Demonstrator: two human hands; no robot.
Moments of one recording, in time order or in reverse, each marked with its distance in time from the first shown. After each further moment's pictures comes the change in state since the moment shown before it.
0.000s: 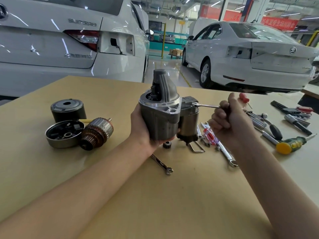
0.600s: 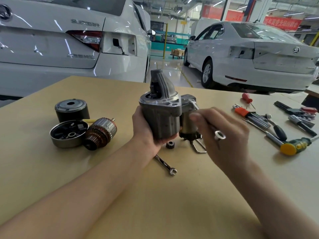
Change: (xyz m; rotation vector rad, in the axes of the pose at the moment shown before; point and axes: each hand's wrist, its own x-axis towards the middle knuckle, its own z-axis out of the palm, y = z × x) left_hand 0.002 -0.002 -0.002 -0.015 0.119 0.014; right_hand -0.037 0.028 0.006 -1.211 -0.288 -1.450
